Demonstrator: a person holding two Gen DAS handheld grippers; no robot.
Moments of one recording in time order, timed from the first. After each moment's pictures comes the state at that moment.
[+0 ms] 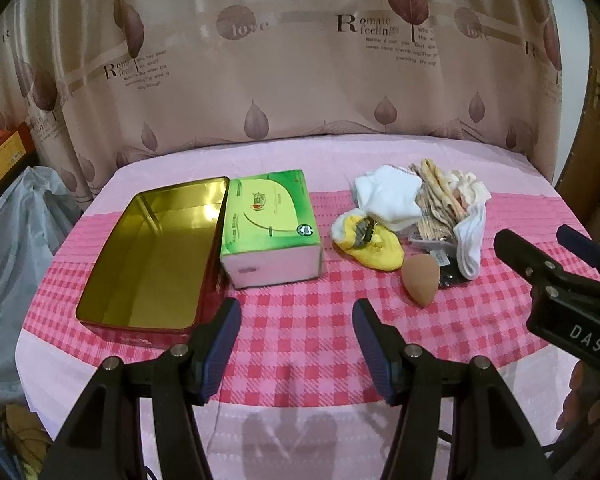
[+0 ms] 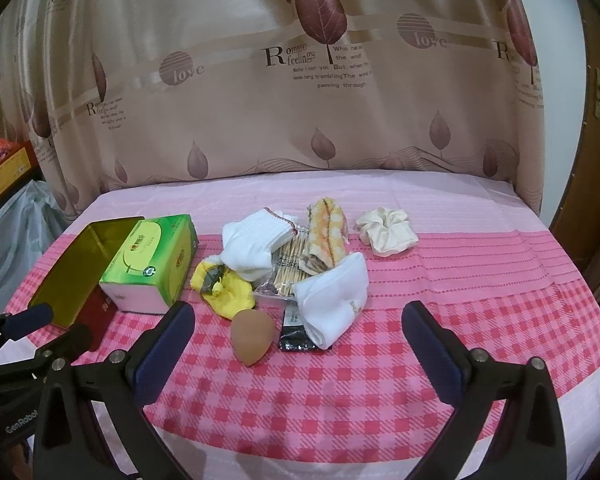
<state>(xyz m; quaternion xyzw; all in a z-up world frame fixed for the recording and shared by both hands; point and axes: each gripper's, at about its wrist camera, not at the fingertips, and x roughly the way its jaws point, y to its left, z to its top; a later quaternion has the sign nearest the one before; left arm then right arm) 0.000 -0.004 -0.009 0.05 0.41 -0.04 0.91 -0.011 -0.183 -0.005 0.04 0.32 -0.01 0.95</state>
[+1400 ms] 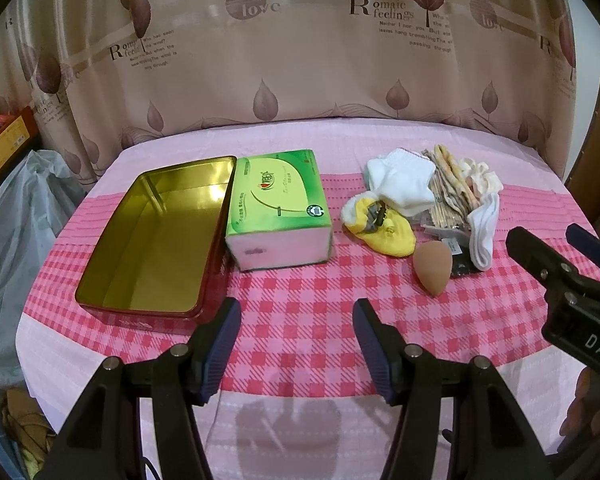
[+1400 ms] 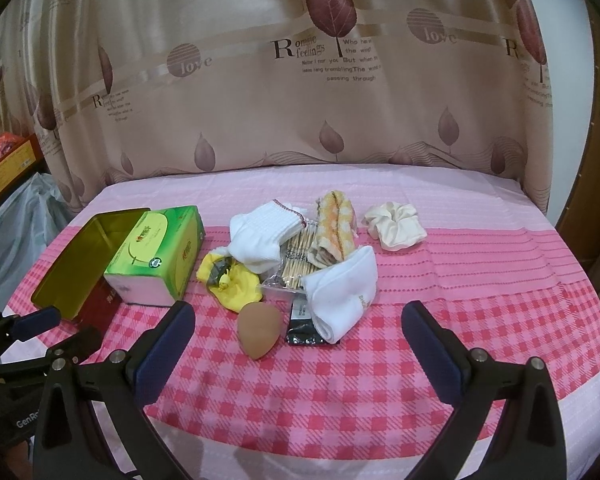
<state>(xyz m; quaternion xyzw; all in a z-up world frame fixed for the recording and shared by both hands) 0.003 -0.001 -0.021 0.05 0.43 -0.02 0.90 -0.013 -0.177 -0.009 0.04 0.33 0.00 0.94</state>
